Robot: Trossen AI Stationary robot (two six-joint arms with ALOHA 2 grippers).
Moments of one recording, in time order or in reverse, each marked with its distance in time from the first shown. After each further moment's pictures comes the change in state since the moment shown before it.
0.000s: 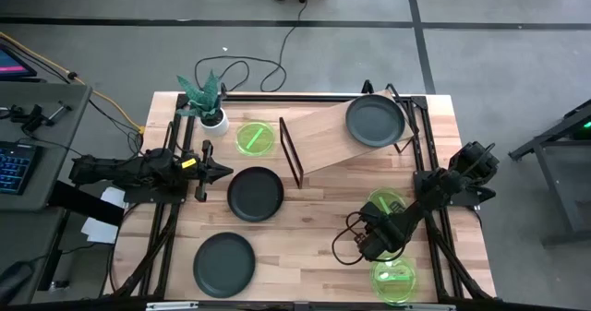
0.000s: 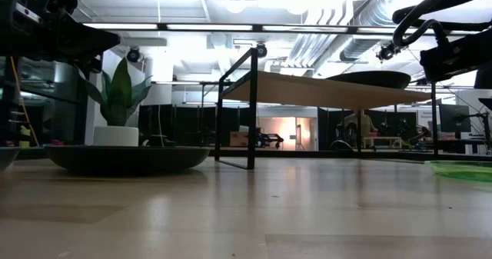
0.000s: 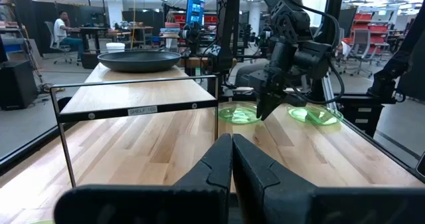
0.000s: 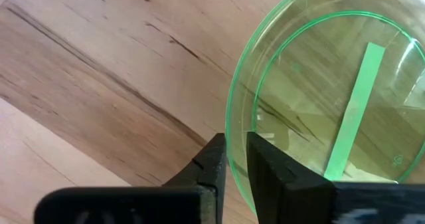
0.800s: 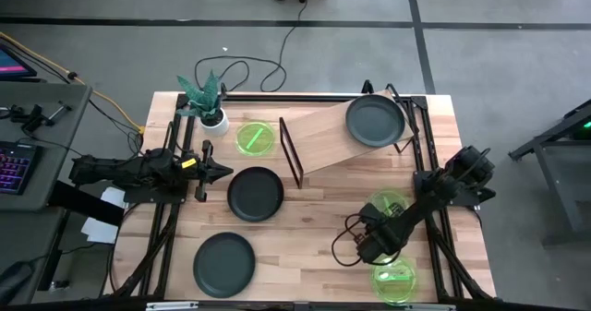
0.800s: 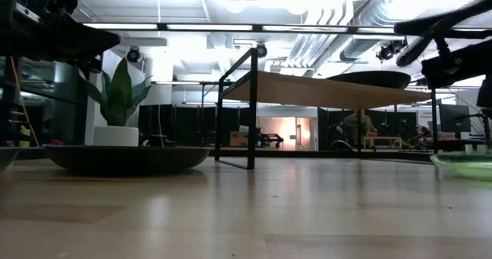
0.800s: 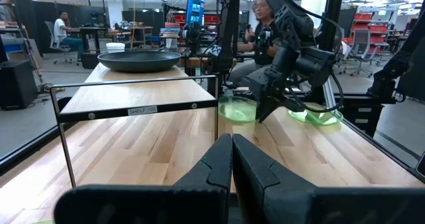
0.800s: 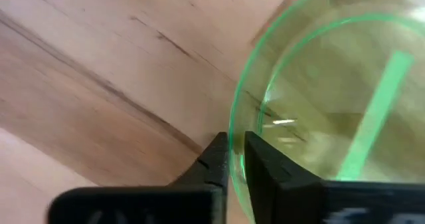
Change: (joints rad) left arm 0.000 0.000 0.000 0.000 0.000 0.000; right arm -0.001 0.062 0.017 -0.057 -0.004 0.017
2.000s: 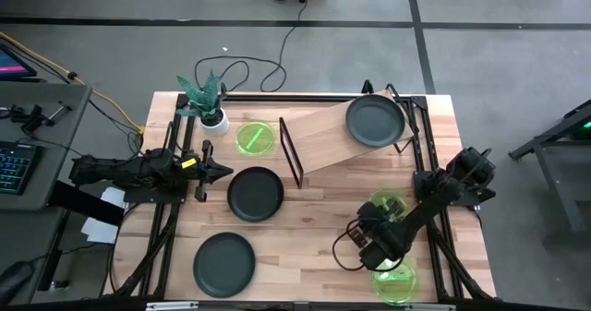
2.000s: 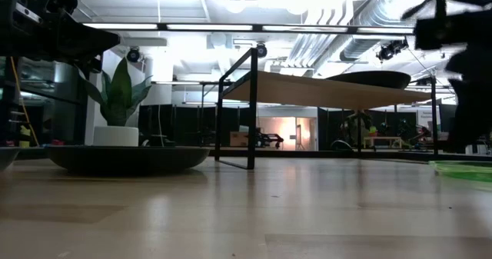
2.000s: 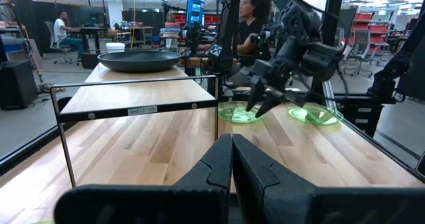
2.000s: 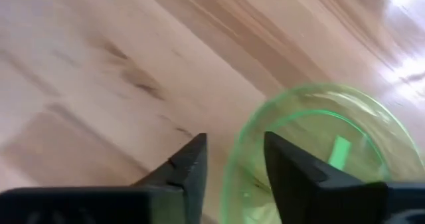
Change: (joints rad) left arm 0.000 0.000 0.000 0.000 0.000 0.000; right arm 0.043 0.000 0.051 -0.057 0.314 0.066
